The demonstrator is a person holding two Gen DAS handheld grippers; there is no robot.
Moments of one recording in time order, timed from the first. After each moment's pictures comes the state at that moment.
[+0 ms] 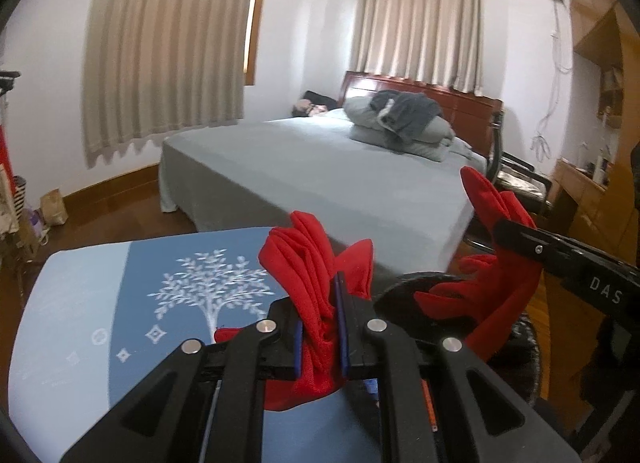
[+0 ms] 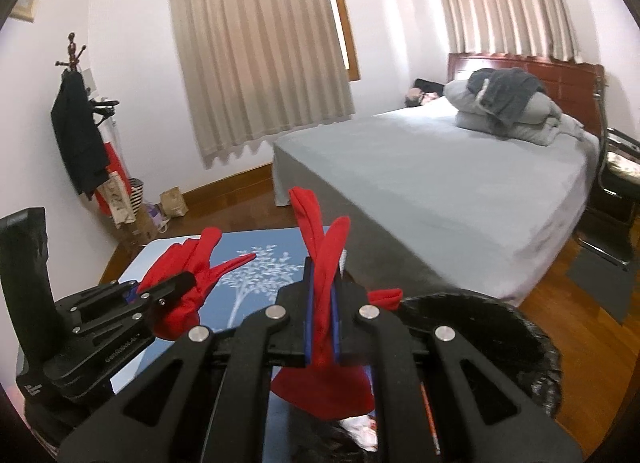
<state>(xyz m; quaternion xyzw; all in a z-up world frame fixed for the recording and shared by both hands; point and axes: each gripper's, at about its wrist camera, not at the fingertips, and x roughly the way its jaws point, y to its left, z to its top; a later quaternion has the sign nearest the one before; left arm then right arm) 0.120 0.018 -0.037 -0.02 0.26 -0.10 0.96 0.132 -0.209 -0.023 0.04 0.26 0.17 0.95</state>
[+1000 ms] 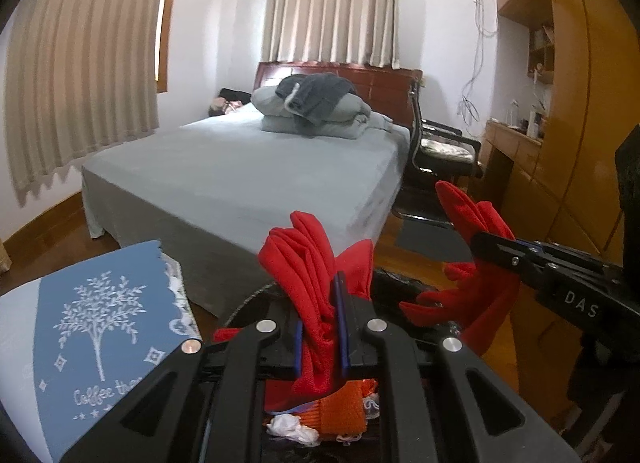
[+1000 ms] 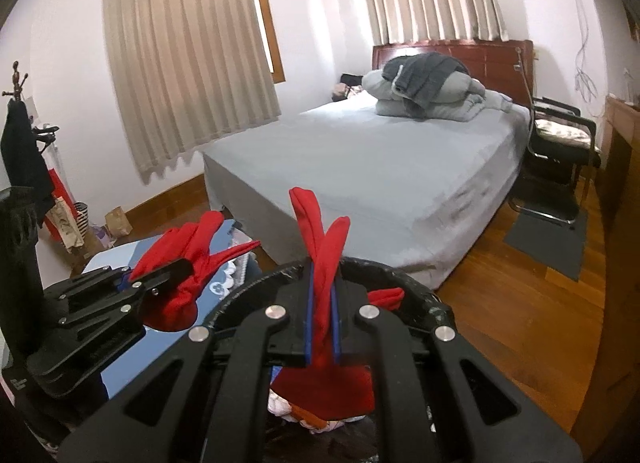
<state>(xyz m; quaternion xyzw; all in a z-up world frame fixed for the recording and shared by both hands) 0.125 -0.125 -0.052 0.03 0.27 -0.23 0.93 0.090 -0.335 -0.051 0.07 0.27 0.06 0.96</state>
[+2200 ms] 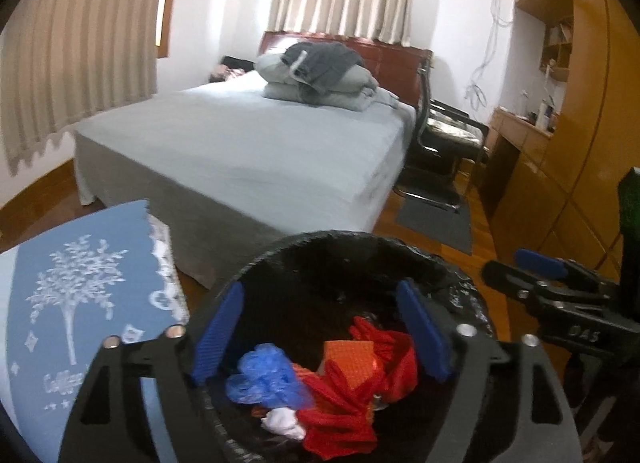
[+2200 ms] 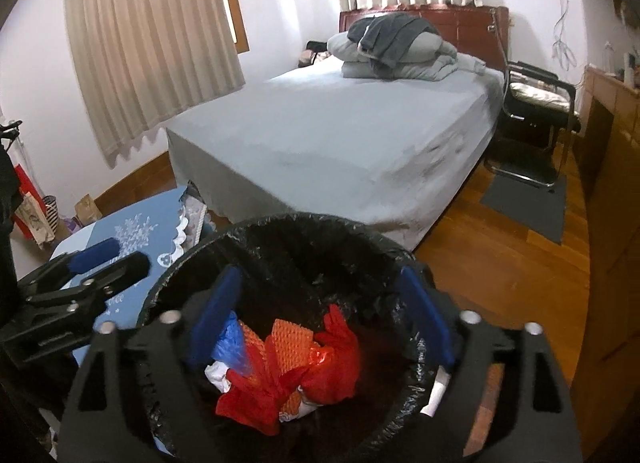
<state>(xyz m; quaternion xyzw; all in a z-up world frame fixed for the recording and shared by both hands) 0.161 -0.113 -0.089 0.01 0.32 -0.22 0.92 0.116 -0.345 -0.104 0.08 0.33 0.01 0.94</state>
